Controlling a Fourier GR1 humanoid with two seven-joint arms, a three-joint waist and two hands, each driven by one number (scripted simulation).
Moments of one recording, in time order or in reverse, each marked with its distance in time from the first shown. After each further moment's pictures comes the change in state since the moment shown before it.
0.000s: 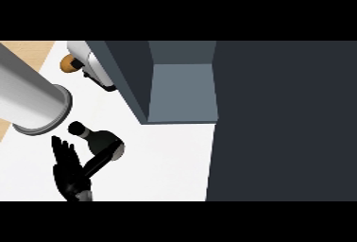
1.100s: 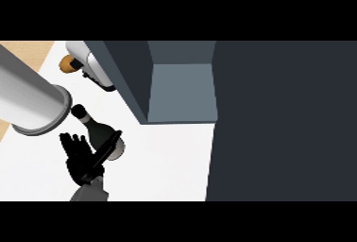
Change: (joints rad) left arm -0.168 -0.001 0.030 0.315 0.503 -0.174 -0.453; right arm 0.001 -0.015 -0.024 -0.001 -0.004 0.013 0.003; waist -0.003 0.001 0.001
